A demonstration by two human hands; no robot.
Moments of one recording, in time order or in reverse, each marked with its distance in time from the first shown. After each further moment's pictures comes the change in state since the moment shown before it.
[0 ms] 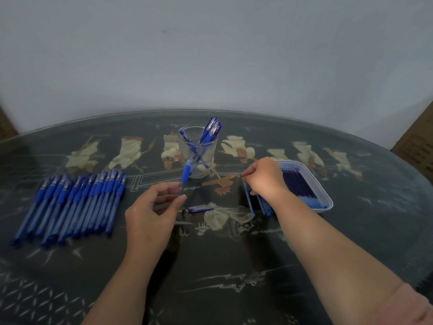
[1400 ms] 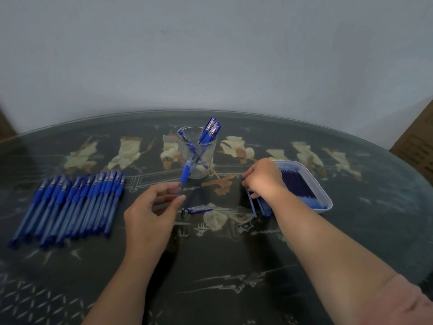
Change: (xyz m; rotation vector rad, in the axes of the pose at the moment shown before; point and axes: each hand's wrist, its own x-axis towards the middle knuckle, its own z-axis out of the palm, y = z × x) left_hand 0.000 0.000 0.002 -0.039 0.009 0.003; right_hand 0.016 0.003 0.008 0.010 0.003 0.144
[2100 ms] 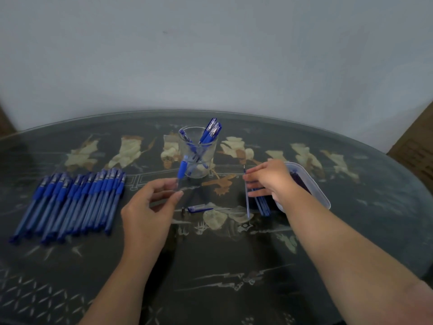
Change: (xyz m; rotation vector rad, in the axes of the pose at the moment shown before) left_hand -0.001 0.008 -0.003 0.000 0.044 0.015; right_hand -0.025 0.001 -0.030 0.548 -0.214 0.110
